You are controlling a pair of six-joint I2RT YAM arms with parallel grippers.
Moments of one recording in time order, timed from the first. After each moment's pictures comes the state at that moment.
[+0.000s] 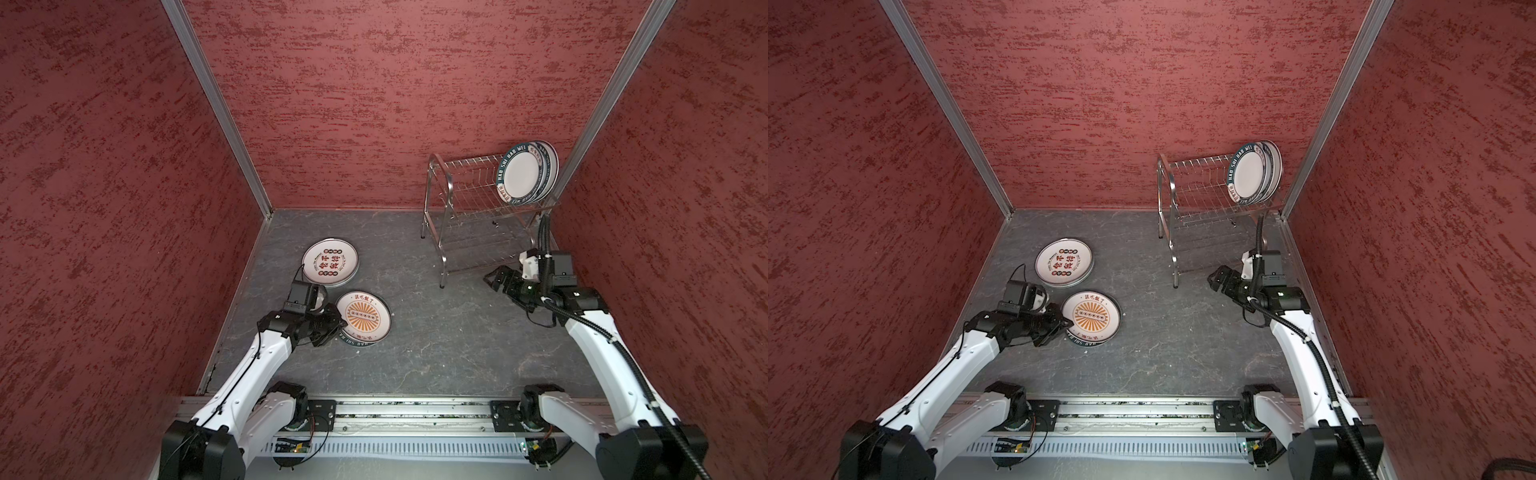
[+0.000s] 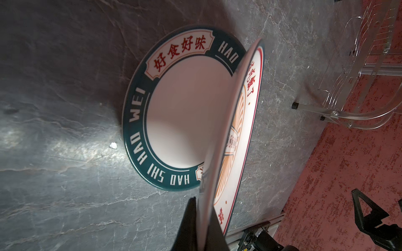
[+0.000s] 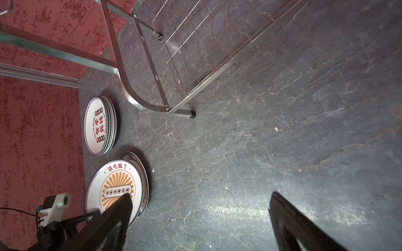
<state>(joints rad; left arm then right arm) -0.19 0.95 0.60 -0.72 0.41 -0.88 0.04 1.04 0.94 -0.78 -0.36 0.57</state>
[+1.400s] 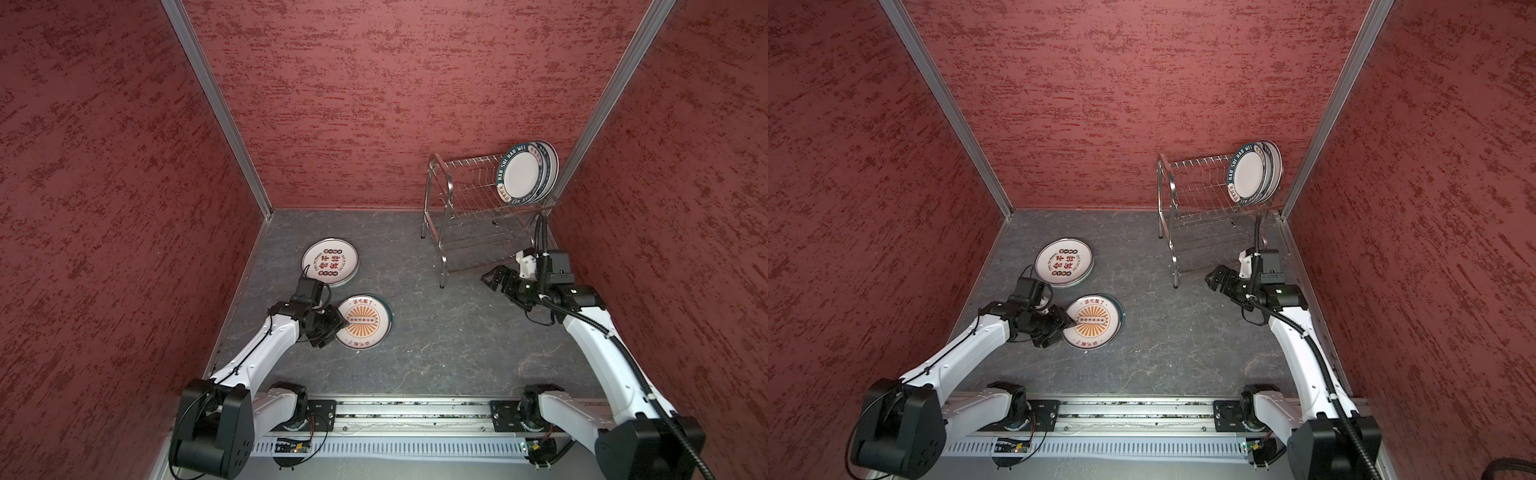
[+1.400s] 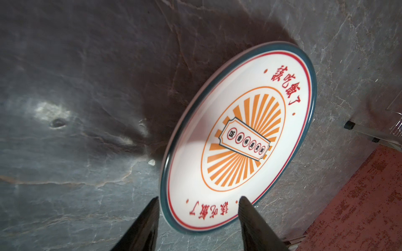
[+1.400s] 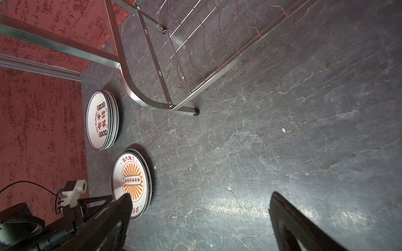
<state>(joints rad) -0.18 1.14 0.62 -0.72 0.34 -0.85 0.04 1.06 0.94 -0.76 -0.40 0.54</state>
